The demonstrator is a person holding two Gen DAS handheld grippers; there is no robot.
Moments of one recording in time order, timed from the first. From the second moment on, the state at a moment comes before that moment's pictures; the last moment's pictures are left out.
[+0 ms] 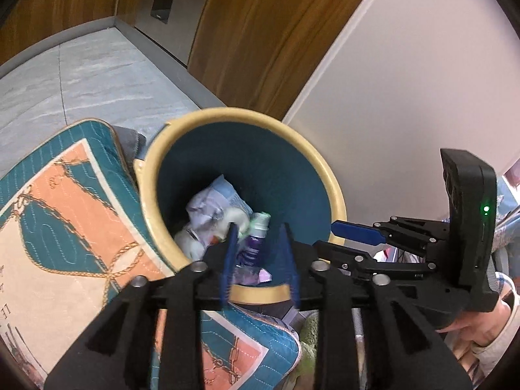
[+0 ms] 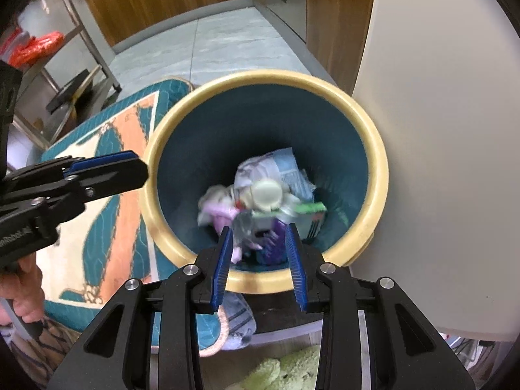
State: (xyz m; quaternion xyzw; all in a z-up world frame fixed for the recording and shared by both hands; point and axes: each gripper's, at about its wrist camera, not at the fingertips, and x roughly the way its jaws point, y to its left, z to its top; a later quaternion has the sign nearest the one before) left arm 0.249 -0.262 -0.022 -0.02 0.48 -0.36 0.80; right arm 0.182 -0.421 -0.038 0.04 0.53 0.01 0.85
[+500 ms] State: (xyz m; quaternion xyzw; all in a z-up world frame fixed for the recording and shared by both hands) left arm 0.218 -0.234 0.032 0.00 0.39 -0.31 0.87; right arm 0.150 -0.437 0.004 0.10 0.46 0.00 0.88
